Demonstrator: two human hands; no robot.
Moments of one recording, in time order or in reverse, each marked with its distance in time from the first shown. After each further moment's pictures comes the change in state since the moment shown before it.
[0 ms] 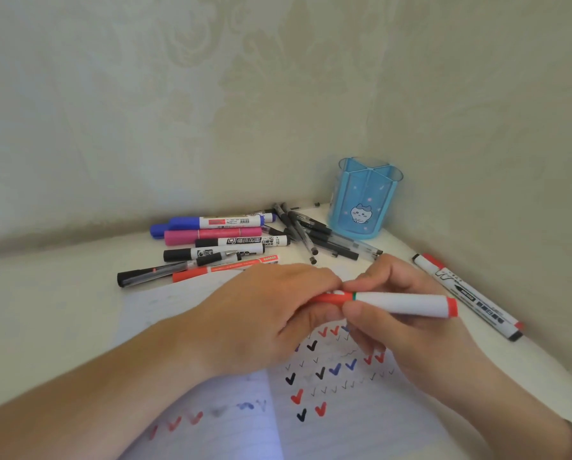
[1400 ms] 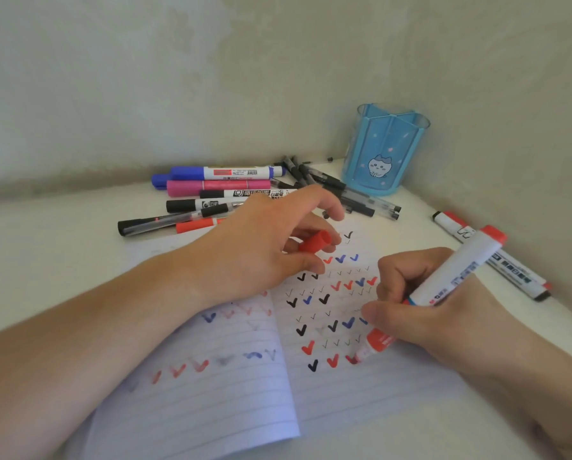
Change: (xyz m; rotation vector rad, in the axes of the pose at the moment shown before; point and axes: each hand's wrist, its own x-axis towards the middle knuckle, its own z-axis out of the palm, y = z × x) left_hand 0.001 -0.016 0.001 -0.338 -0.020 -0.341; right_hand -0.013 -0.002 -0.001 -0.313 -0.071 0.253
